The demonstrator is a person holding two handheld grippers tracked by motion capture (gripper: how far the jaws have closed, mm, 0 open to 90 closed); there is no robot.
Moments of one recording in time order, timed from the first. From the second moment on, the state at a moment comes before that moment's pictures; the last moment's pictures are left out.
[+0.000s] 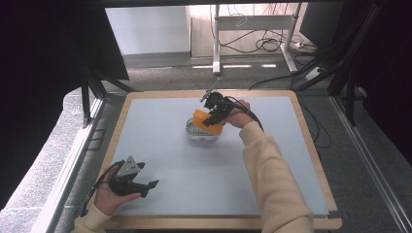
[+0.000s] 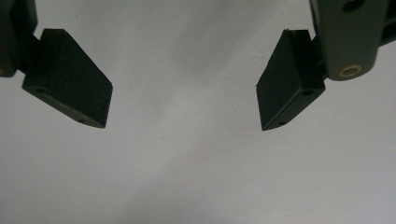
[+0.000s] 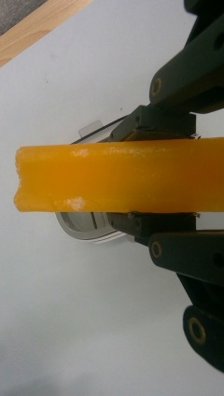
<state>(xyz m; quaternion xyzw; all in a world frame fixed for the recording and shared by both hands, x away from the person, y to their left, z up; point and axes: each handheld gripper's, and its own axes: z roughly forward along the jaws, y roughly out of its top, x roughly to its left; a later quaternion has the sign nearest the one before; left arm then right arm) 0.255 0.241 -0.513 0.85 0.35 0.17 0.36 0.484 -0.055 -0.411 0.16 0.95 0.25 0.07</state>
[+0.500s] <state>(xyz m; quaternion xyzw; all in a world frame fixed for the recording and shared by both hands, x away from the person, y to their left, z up) 0.254 0.241 -0.512 0.85 0.35 0.17 0.37 0.492 -0.041 -0.414 0.14 0.96 0.25 0.07</state>
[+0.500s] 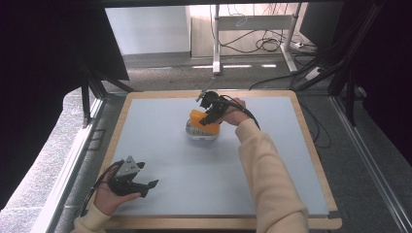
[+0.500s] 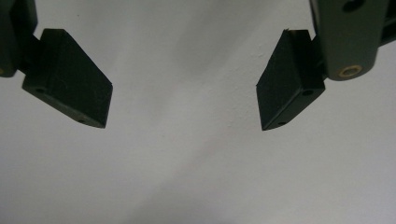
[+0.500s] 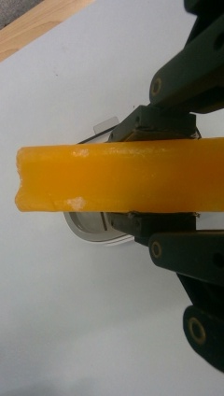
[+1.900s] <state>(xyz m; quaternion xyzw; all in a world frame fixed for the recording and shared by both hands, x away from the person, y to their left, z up) 0.254 0.241 -0.513 0.85 0.34 0.17 0.36 0.517 -0.035 -0.435 0.13 0.96 0.24 0.10</state>
